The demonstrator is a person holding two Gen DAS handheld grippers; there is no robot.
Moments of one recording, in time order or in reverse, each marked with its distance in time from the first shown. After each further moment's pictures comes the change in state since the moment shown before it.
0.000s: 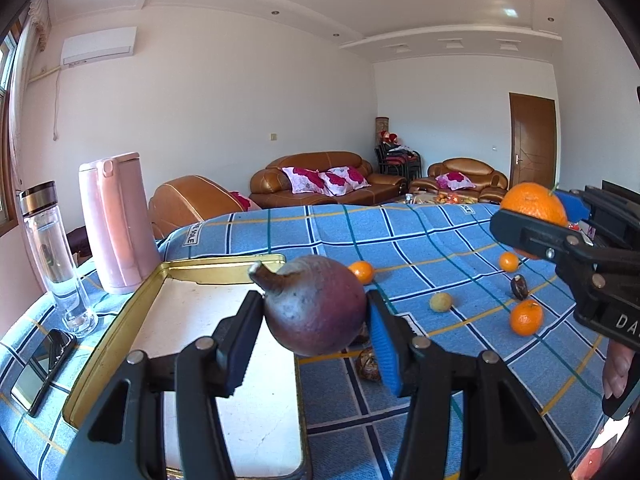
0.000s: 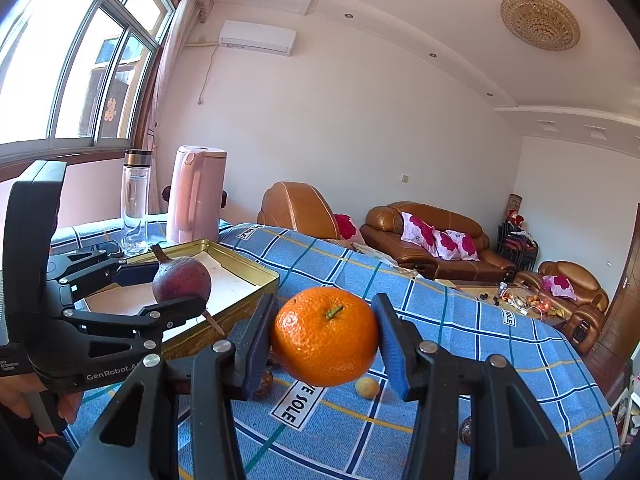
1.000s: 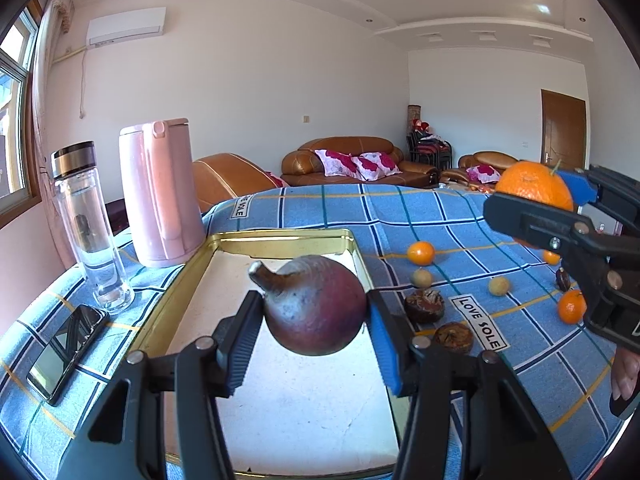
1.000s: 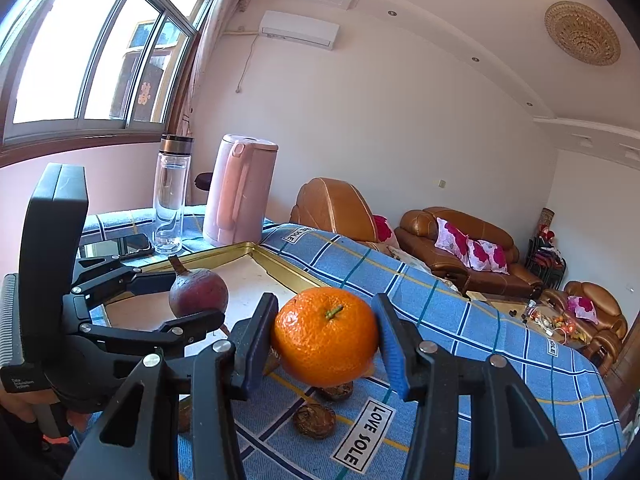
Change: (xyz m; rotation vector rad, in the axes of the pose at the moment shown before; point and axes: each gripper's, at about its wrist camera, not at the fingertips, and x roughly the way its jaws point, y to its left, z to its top) left arm 0.008 0.055 -0.015 -0.051 0.064 0.102; right arm 0.039 0.055 0.021 -0.079 0.018 0.115
